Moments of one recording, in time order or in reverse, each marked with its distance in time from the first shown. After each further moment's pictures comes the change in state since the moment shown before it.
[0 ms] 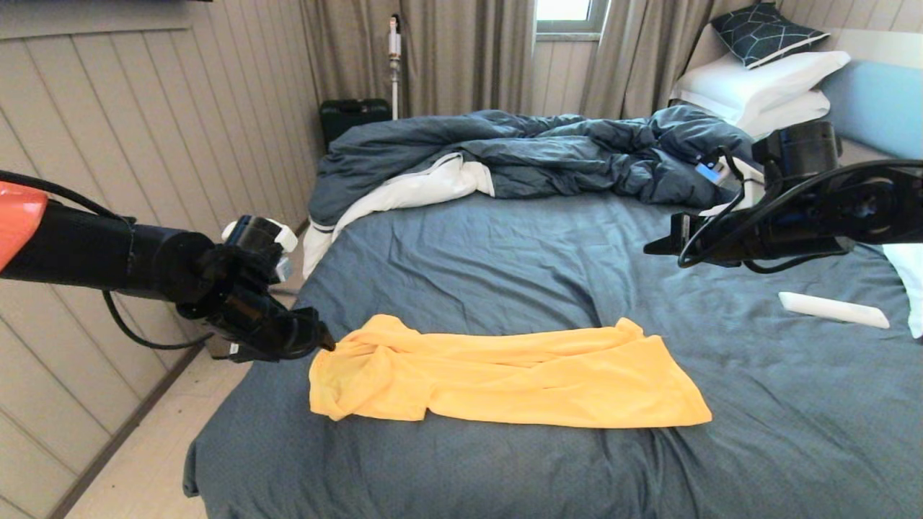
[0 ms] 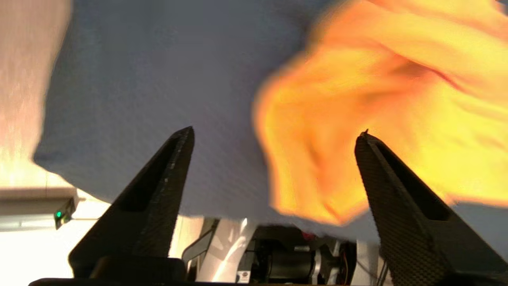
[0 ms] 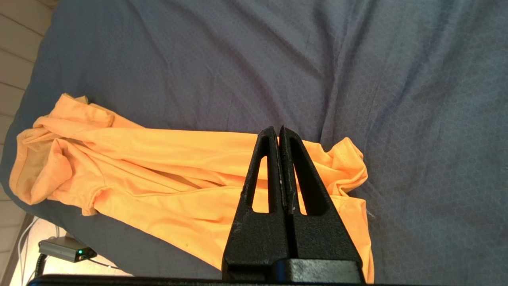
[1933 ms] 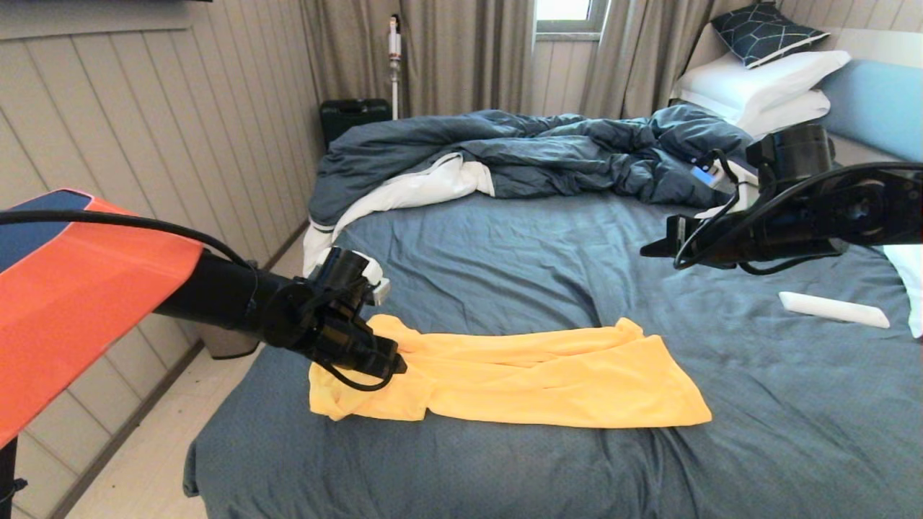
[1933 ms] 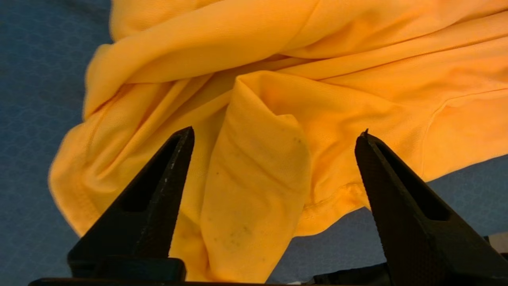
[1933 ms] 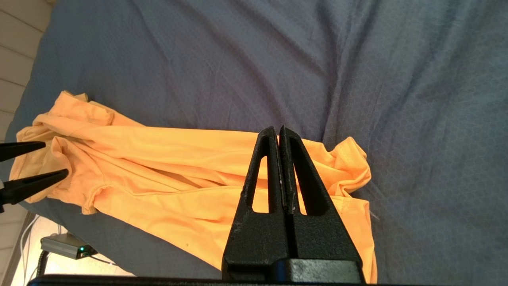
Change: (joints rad) left arm -0.195 0.161 0.002 -0.255 -0.001 0.293; right arm 0.004 0.014 -0.004 0.000 0.003 0.000
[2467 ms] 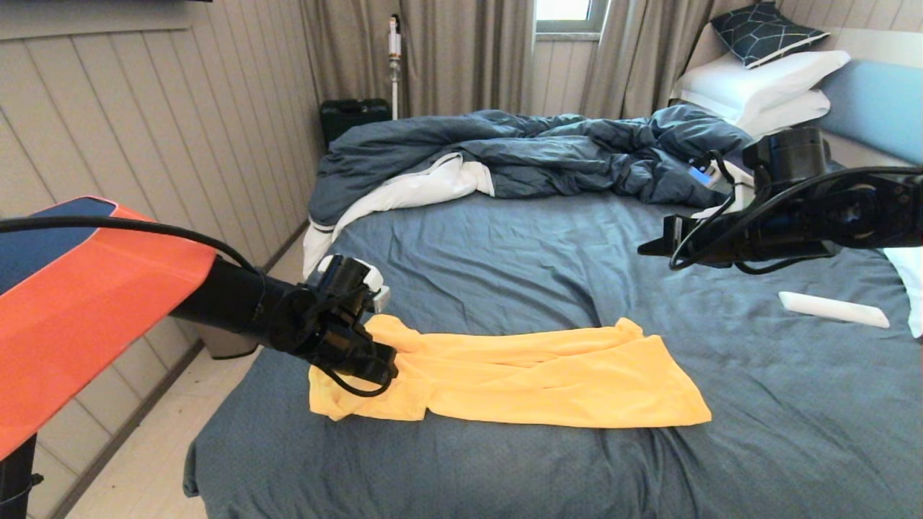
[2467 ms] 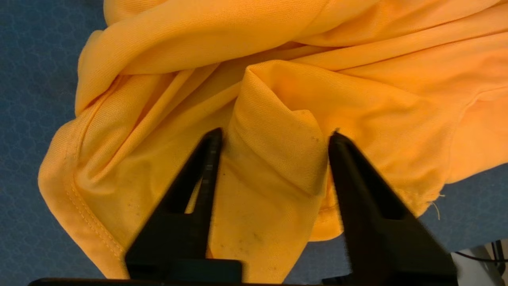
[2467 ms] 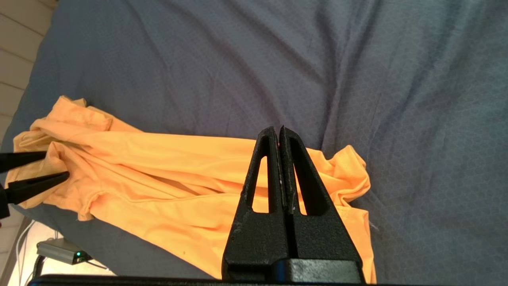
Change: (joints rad) left arm 0.014 0.026 0.005 -0.003 0.004 0.013; right arm 0.000 0.013 0.005 -0.037 0.000 0.000
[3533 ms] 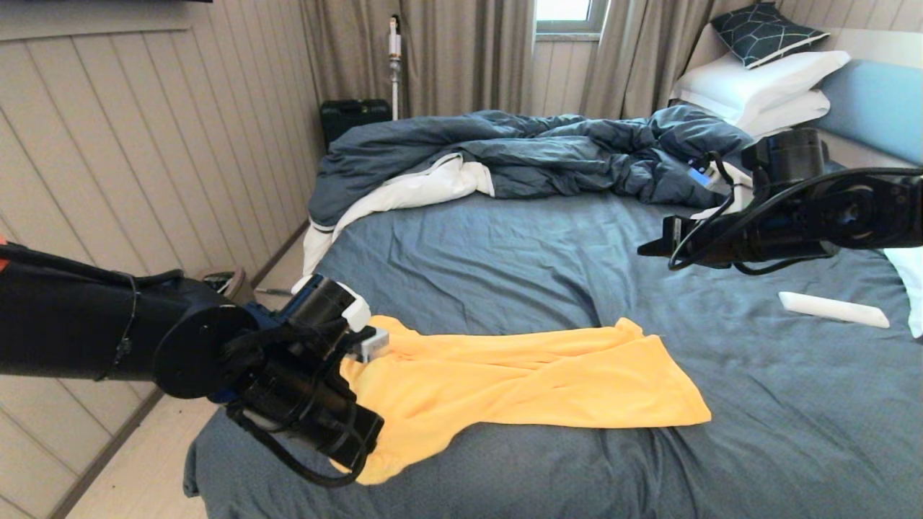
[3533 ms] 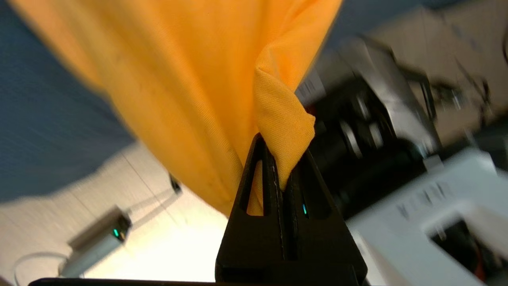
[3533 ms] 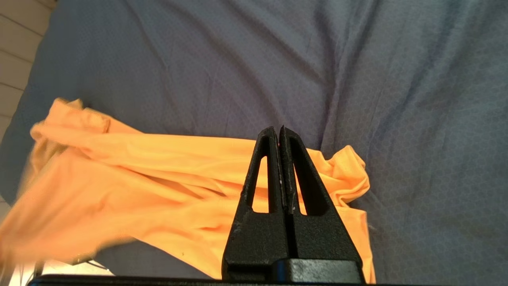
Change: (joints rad) left arm -0.155 -0.322 0.232 0.283 -0.137 -0.035; right arm -0.002 0.006 -0.004 -0.001 0.000 0.002
